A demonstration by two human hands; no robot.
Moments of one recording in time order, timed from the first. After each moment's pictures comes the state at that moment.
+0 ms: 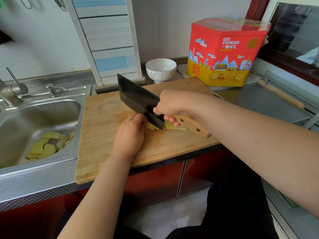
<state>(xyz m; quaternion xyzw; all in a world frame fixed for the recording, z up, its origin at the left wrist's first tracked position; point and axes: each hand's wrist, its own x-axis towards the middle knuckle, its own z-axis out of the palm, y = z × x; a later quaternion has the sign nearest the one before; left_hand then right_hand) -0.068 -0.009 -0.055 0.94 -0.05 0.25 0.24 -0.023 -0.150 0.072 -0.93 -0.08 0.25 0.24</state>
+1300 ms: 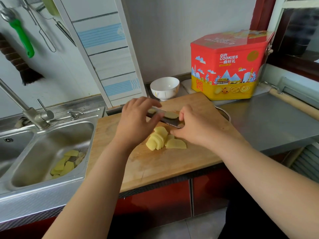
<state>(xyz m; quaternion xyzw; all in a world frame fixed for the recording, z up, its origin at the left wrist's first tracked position) -0.040 -0.045 0.050 0.93 -0.14 0.30 0.15 -0.024 -0.234 0.049 -0.95 -0.17 0.03 0.27</state>
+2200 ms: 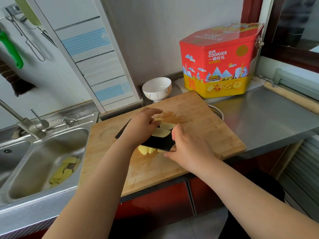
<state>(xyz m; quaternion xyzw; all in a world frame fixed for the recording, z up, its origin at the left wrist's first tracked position) 0.000 -0.073 0.030 0.97 -0.05 0.06 0.22 -0.051 -0.248 0.010 -0.95 -0.21 -0.01 0.23</state>
